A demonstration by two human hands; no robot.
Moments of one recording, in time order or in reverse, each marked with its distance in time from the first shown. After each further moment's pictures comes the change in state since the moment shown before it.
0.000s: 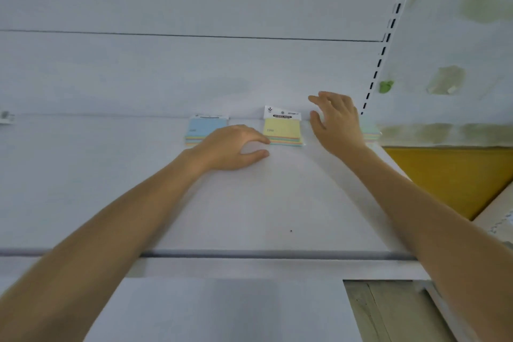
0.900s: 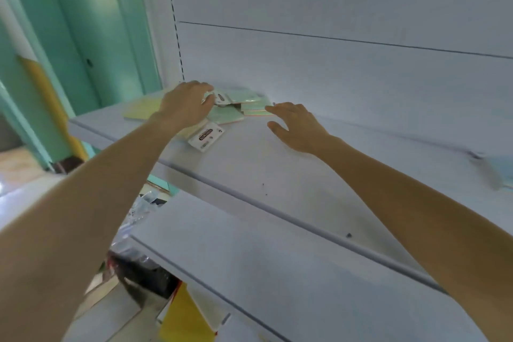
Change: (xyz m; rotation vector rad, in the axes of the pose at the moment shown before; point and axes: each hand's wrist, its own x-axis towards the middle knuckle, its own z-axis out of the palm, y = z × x) left_hand -0.368 -0.380 -0.205 0.281 0.319 -0.887; right_hand 0.035 -0.527 0.210 0.164 -0.502 -0.597
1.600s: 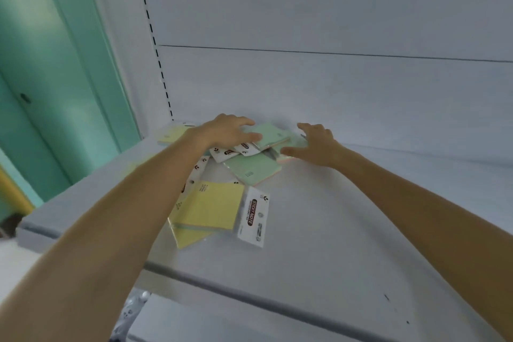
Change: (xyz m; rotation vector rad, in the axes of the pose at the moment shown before) left_hand 0.163 -0.051 0.068 -0.171 -0.534 0.267; right_hand 0.132 0.005 0.045 0.186 -0.045 0.549
